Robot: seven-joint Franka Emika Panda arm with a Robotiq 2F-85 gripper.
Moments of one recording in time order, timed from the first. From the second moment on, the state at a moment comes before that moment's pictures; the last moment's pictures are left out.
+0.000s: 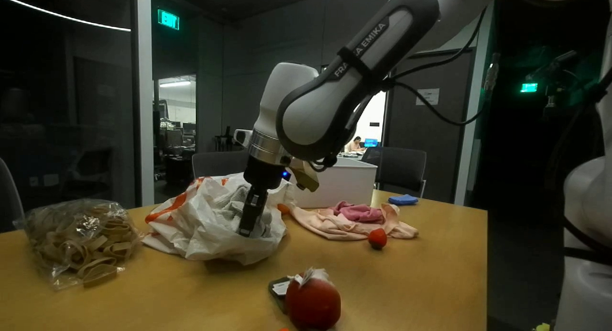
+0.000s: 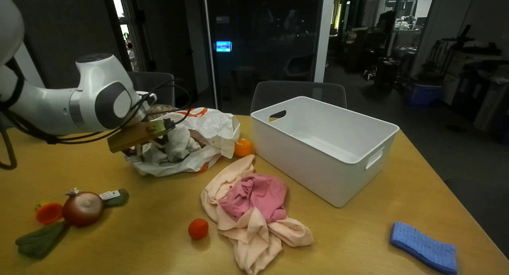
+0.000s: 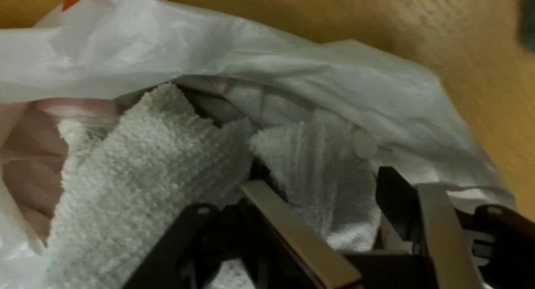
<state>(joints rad) 0.21 0.01 0.15 -2.41 -0.11 2.75 -0.41</state>
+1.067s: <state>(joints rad) 0.28 -0.45 0.01 -2.59 0.07 2.34 -0.57</state>
